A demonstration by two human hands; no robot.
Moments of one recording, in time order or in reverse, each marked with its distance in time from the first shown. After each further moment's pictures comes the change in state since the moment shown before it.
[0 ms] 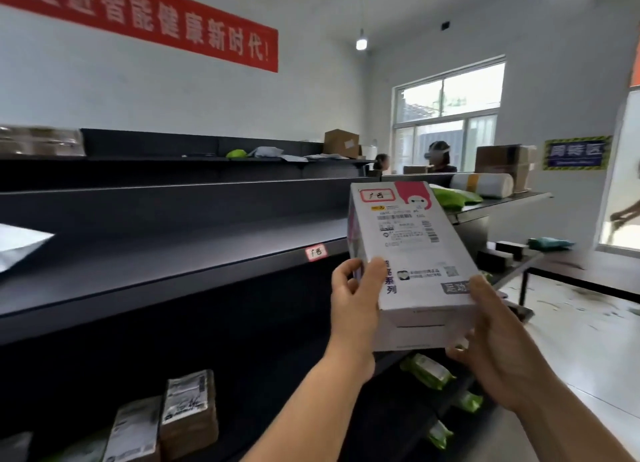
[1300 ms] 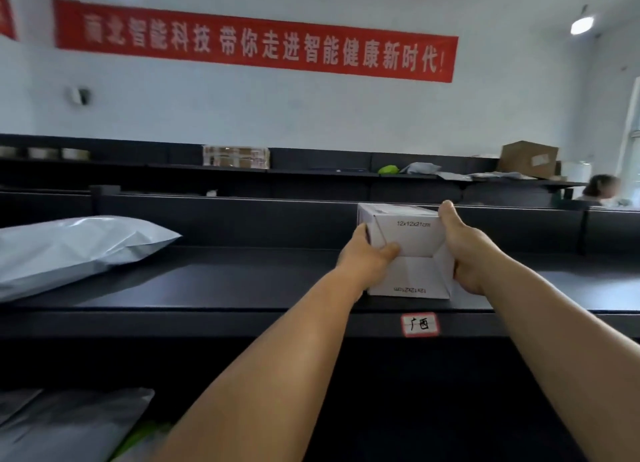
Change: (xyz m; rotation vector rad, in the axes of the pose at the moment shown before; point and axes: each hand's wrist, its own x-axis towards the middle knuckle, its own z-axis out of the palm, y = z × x) left_hand 0.213 0.087 -0.082 0.806 0.496 0.064; right_hand 0.317 0.045 0.170 -0.336 -0.333 0.273
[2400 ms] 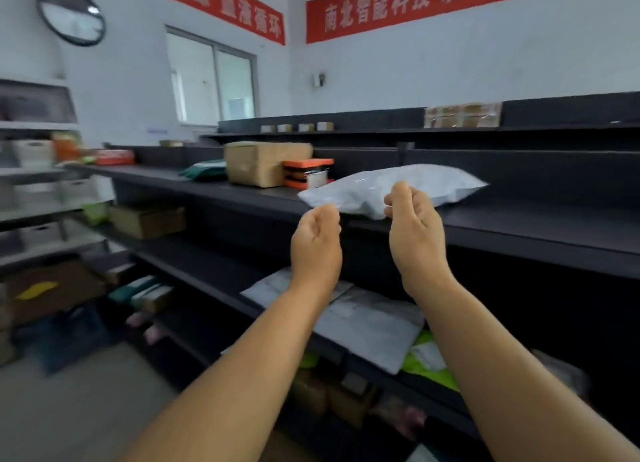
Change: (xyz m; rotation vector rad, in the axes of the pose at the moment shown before) left_hand -0.323 -0.099 -0.344 -0.068 0.976 0.026; right_hand -0.352 0.024 0.361 0.277 -0.579 -0.414
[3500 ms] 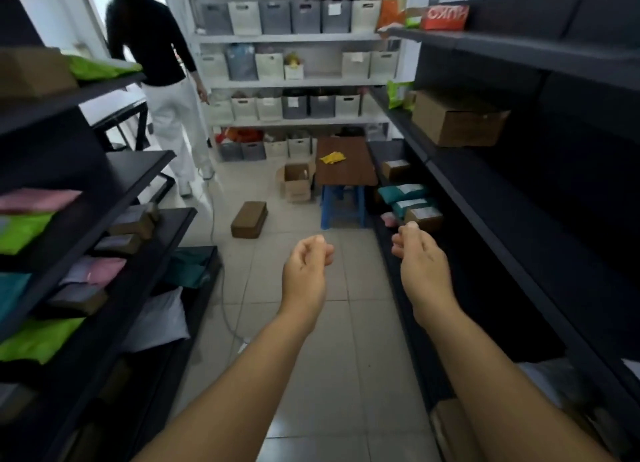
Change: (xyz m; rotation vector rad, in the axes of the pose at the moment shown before) left_hand 0.196 -0.239 -0.536 0.170 0.959 -0.355; right_hand -0.078 0.241 0.635 0.054 -0.943 0.418
